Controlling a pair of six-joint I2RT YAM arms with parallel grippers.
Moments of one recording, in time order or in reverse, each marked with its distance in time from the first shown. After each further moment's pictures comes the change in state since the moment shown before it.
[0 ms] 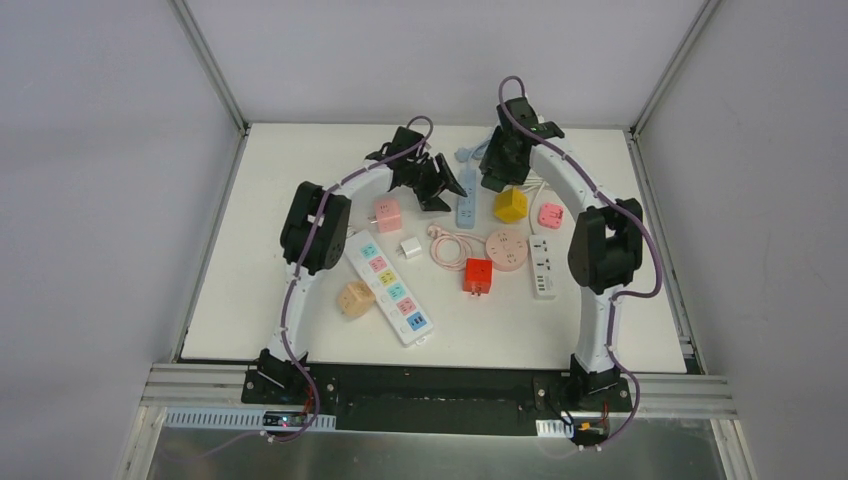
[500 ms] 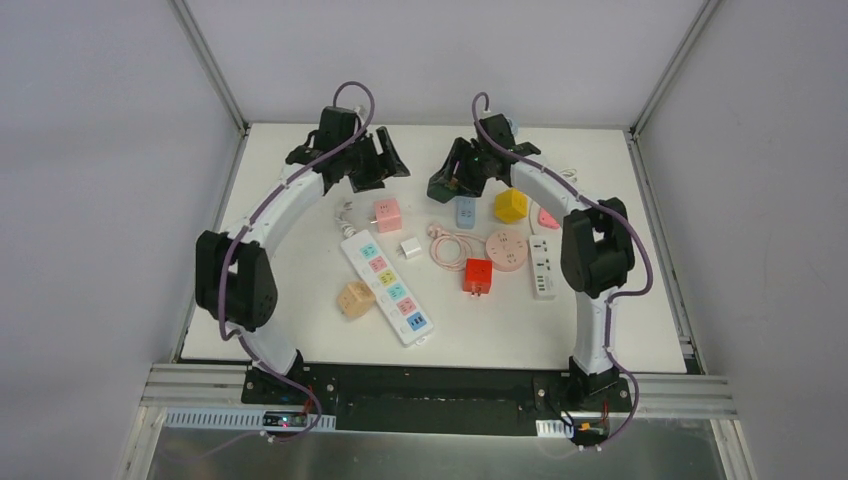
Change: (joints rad) left arm 0.121 -0.580 -0.326 -0.122 -0.269 0.310; right arm 0.070 -0.010 -0.159 0.303 -0.433 0.078
